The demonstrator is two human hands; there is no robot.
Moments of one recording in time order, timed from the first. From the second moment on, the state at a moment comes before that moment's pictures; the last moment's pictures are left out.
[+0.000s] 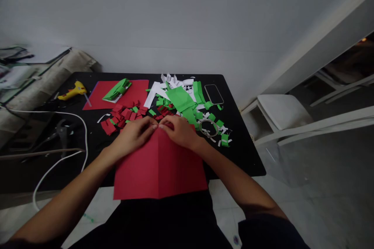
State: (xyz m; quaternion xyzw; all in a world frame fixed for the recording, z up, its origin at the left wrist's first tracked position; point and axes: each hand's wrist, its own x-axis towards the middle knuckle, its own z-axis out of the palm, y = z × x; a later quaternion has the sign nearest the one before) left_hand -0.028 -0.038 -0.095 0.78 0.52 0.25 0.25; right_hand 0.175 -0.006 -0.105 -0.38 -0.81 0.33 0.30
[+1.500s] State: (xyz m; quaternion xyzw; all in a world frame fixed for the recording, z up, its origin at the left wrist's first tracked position) left_hand -0.038 -0.129 -0.181 0.83 0.54 0.12 0.05; right_hand 0.190 -0.088 -0.175 -0.42 -0.89 0.13 0.14
